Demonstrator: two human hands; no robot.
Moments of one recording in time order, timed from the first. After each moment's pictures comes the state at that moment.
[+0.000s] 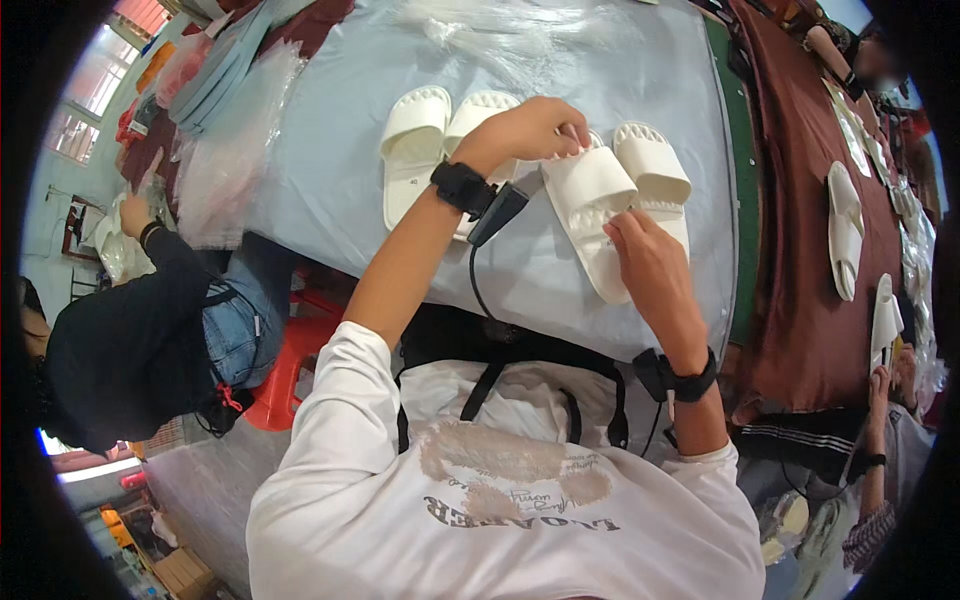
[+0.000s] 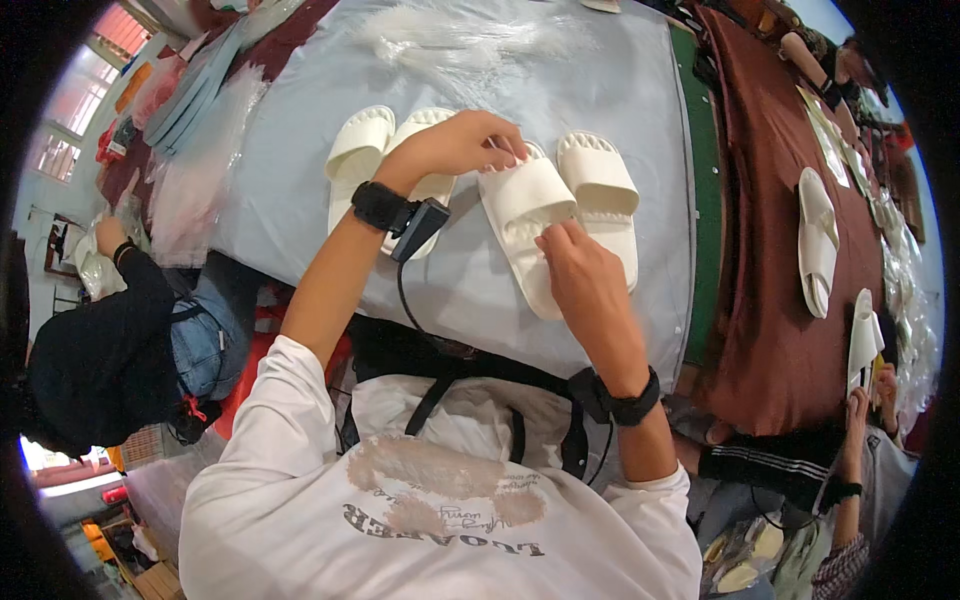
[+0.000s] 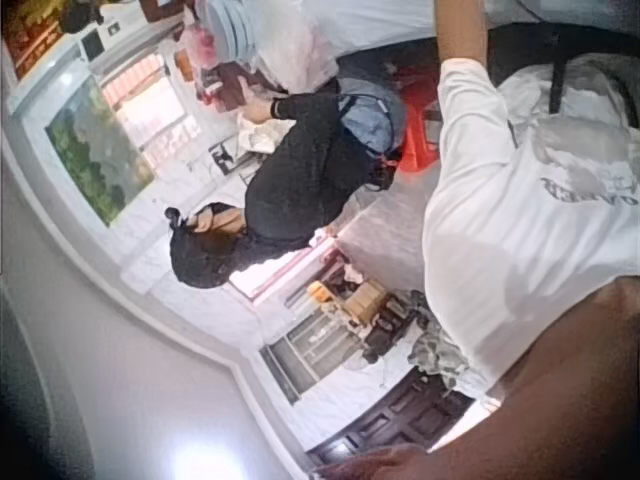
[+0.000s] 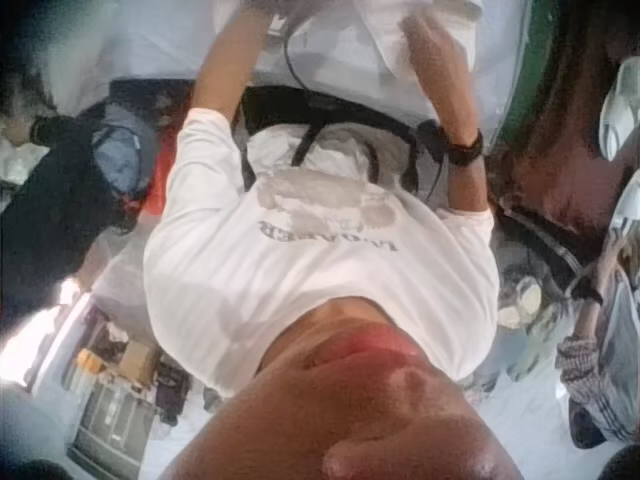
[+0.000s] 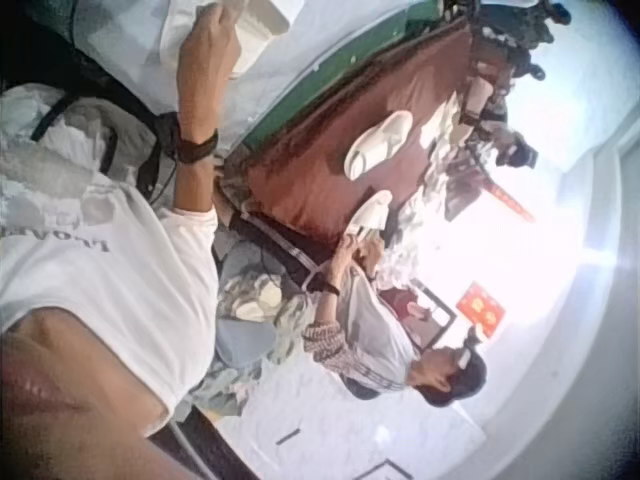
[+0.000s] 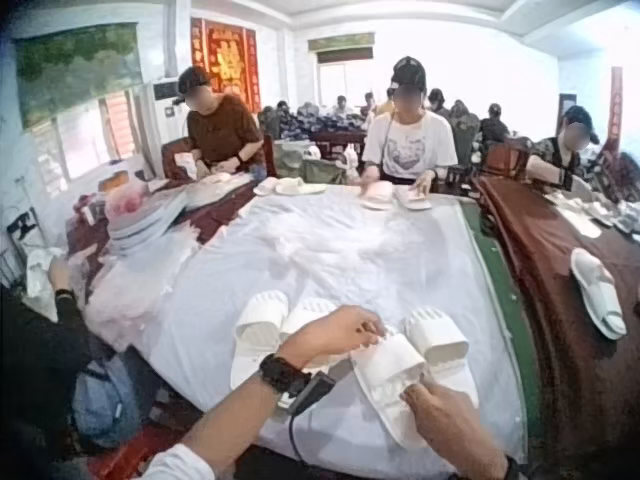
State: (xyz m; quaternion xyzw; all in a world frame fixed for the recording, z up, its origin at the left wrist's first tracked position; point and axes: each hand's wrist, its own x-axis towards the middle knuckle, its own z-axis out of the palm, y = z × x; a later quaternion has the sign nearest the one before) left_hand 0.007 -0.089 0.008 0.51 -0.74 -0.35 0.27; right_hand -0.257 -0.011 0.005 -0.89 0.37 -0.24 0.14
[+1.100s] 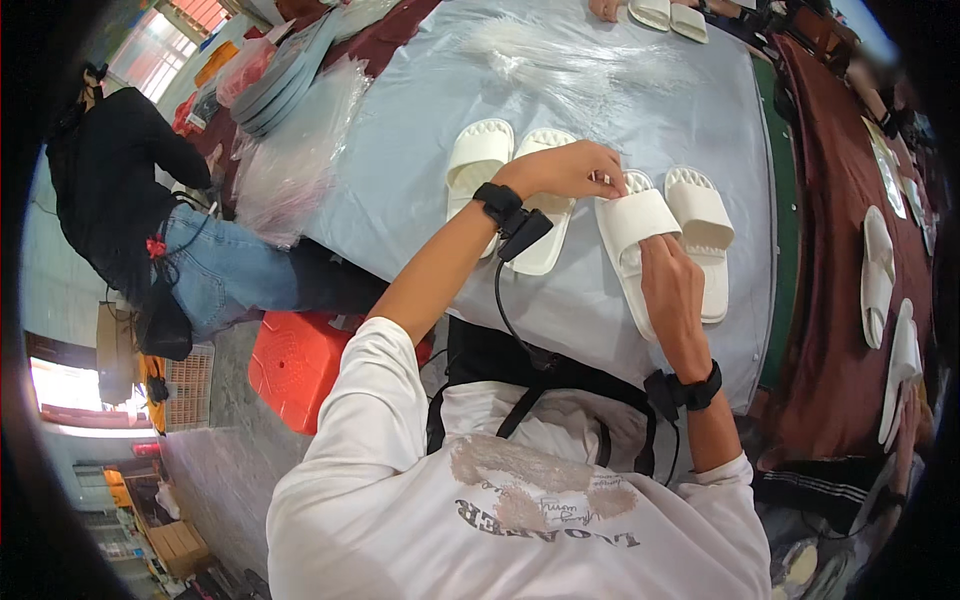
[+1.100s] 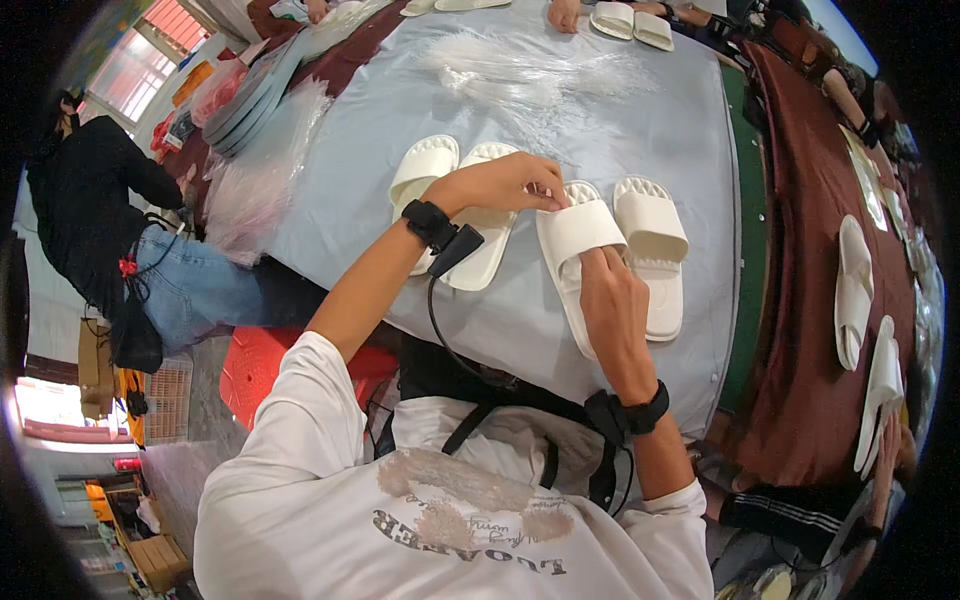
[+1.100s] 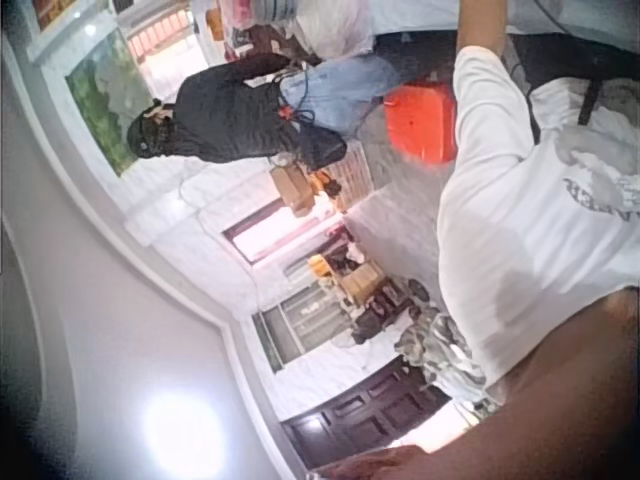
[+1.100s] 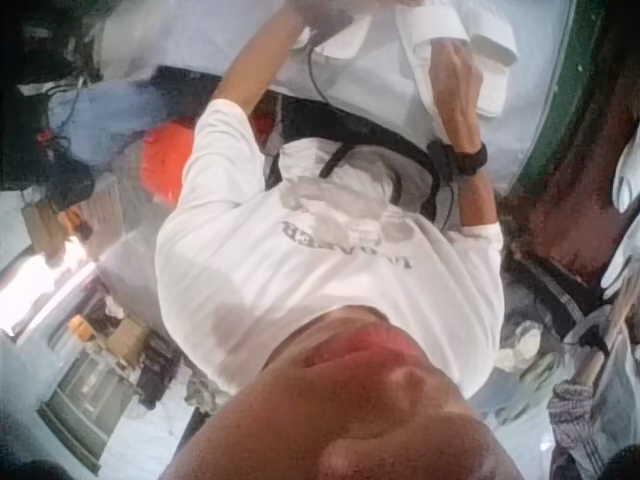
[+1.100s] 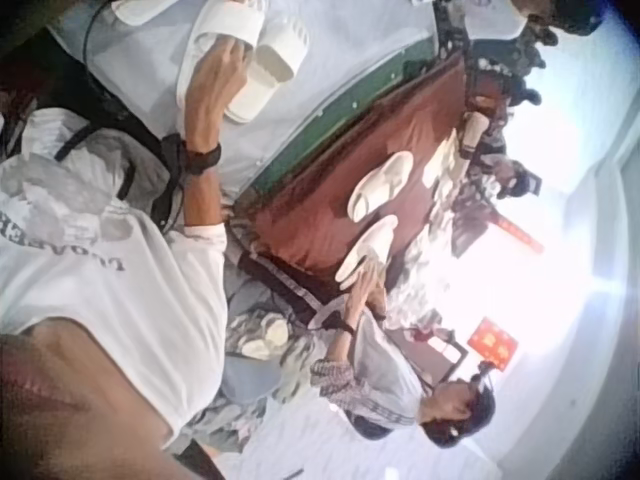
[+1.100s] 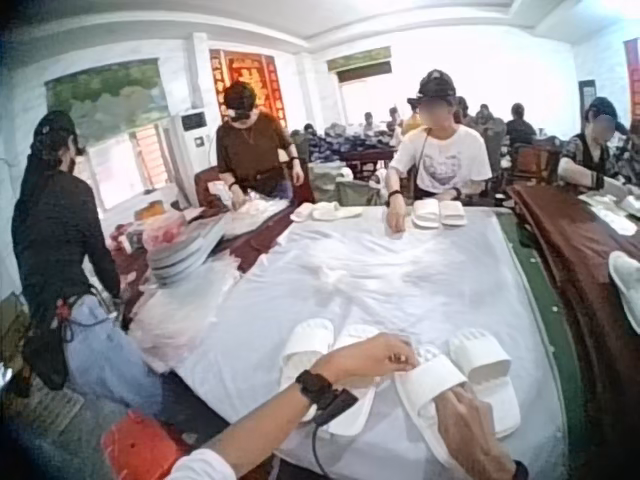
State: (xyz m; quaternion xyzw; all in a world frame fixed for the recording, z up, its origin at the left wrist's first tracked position) left_hand 0.031 -0.091 0.002 0.41 -0.82 -0.32 0.23; right_hand -0.224 -0.027 -0.026 -0.86 0.38 -0.32 0.10
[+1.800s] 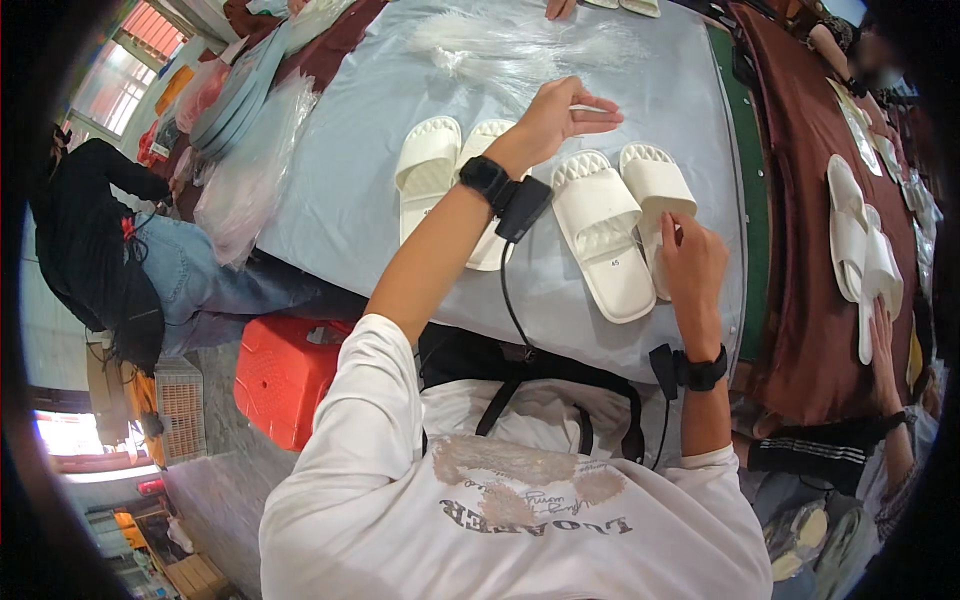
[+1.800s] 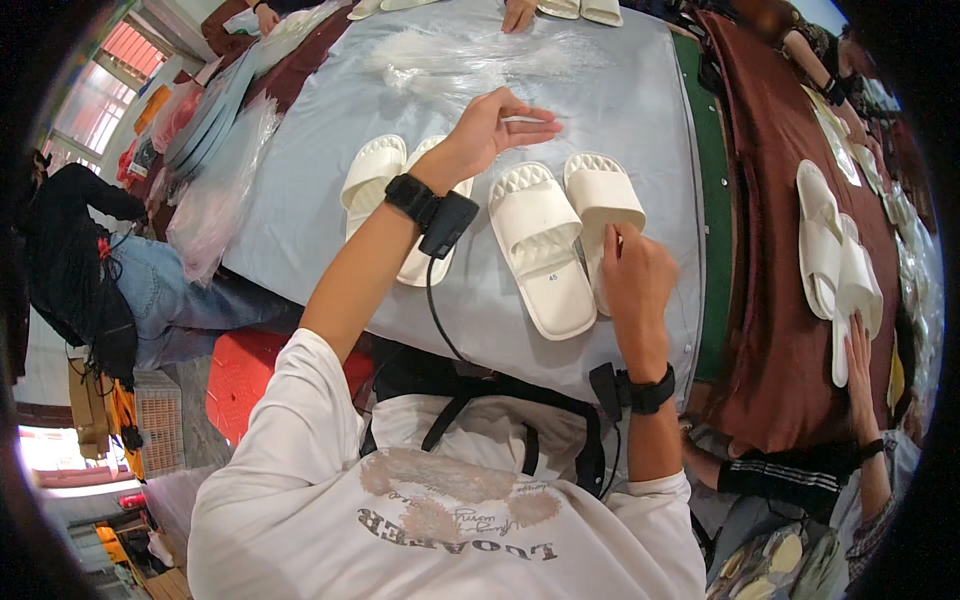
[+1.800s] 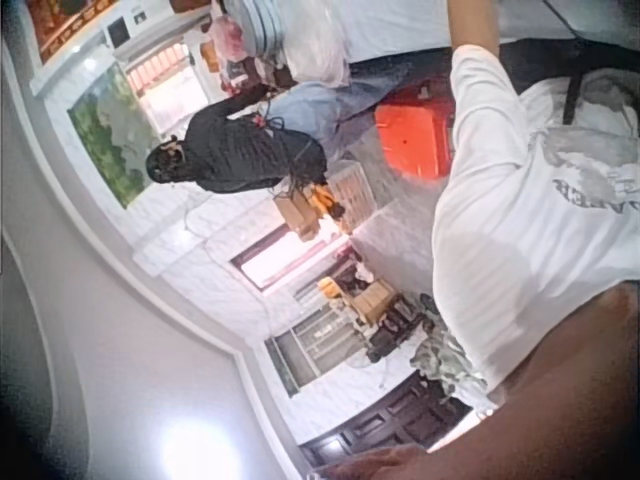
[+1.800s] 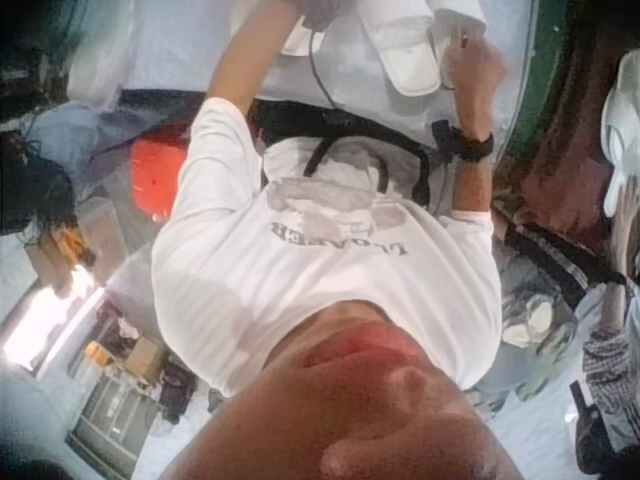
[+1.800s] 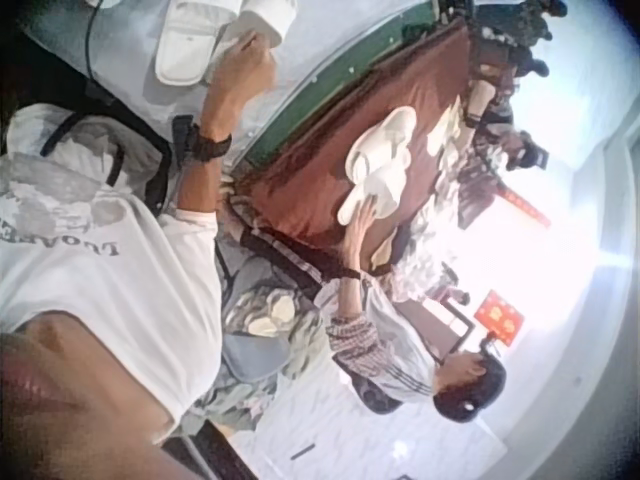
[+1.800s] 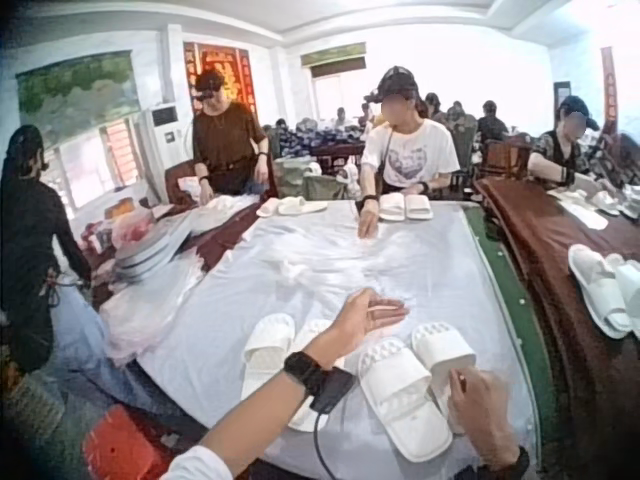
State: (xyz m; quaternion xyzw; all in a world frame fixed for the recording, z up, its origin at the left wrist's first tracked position) left_hand -0.016 -0.135 0.019 0.37 -0.38 -0.62 0.58; right_hand -0.279 -0.056 -0.018 -0.79 0.53 -0.31 0.03
